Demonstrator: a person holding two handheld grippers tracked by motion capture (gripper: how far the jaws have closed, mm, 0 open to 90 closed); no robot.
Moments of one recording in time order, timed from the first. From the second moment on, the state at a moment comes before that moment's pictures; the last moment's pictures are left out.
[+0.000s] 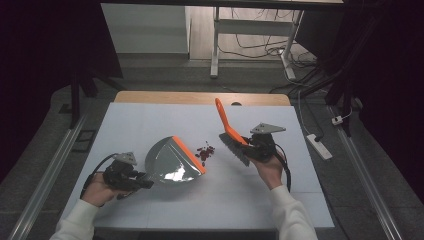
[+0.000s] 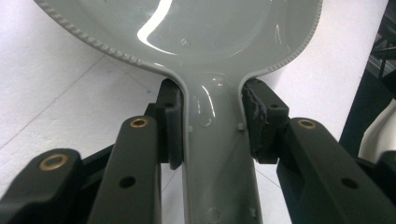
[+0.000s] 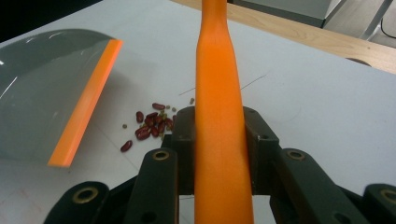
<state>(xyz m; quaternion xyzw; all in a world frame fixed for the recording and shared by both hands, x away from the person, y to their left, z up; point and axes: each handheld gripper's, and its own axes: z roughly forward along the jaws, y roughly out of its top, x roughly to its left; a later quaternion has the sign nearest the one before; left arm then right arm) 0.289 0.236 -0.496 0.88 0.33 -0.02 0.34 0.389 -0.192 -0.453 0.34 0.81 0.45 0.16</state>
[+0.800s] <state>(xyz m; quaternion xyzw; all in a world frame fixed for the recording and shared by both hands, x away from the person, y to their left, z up) 0.291 0.224 -0.503 0.89 0.34 -0.04 0.31 0.417 -0.159 -0.462 0.32 0.82 0.44 0.16</state>
